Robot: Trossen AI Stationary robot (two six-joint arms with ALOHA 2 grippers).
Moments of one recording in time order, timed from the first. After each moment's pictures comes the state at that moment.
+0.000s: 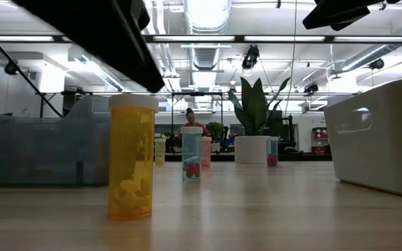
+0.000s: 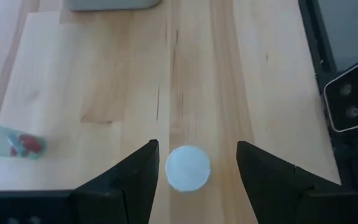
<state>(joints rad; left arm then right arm) -0.68 1.94 1.42 -0.45 -0.43 -0.54 0.66 1.40 0.90 -0.23 0.55 0.27</state>
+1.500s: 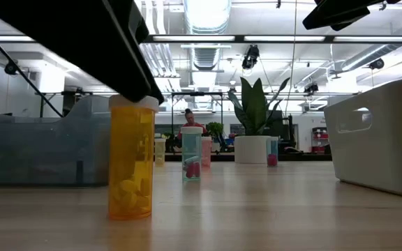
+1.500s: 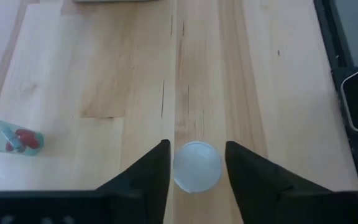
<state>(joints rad) -0.67 1.95 1.38 -0.40 -0.44 -0.54 0.66 1.40 0.90 -0.23 0.55 0.27</state>
